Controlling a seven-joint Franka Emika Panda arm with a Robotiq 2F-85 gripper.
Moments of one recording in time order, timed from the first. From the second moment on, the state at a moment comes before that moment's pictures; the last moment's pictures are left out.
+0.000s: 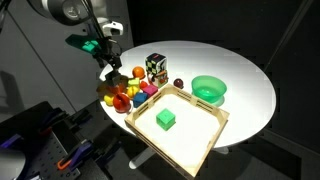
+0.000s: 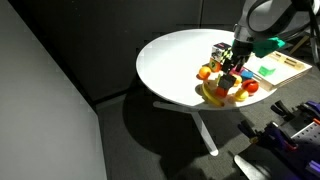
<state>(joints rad) 0.08 0.09 0.07 -2.54 0.13 2.61 -0.08</state>
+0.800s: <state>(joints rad) 0.06 0.06 0.04 -2.57 0.05 2.61 -0.08</state>
